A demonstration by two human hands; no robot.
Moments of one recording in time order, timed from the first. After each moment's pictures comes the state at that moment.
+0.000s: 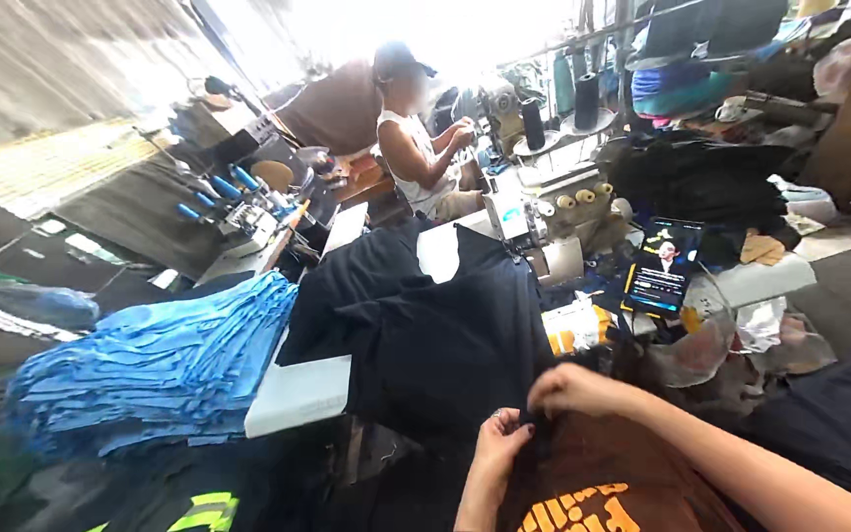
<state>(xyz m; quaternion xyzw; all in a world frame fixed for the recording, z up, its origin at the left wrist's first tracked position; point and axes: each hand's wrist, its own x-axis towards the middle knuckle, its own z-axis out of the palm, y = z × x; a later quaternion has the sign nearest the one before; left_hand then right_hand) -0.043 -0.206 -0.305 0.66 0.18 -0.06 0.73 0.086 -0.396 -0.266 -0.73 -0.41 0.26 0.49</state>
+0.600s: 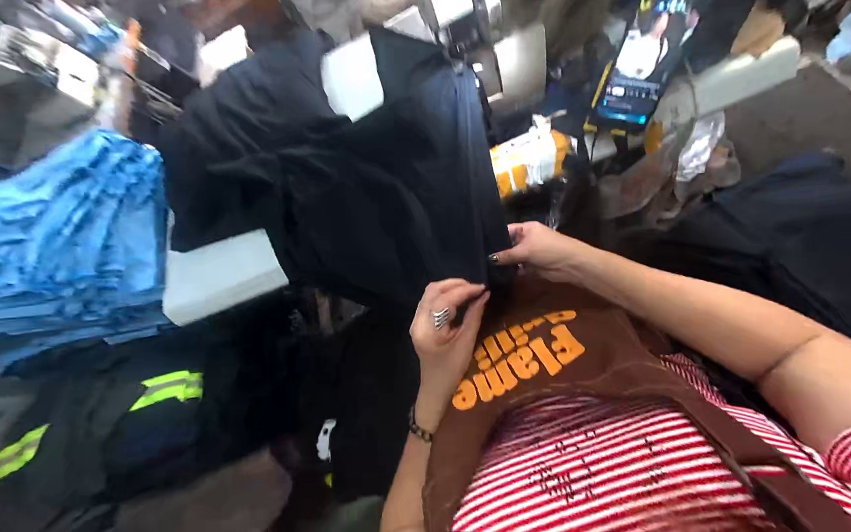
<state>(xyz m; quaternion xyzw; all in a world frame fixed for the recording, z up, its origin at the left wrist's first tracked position) -0.108 -0.227 -0.258 0.80 -0.08 0.28 0.53 0.025 -0.395 -0.286 -0.57 -0.04 0.41 0.71</state>
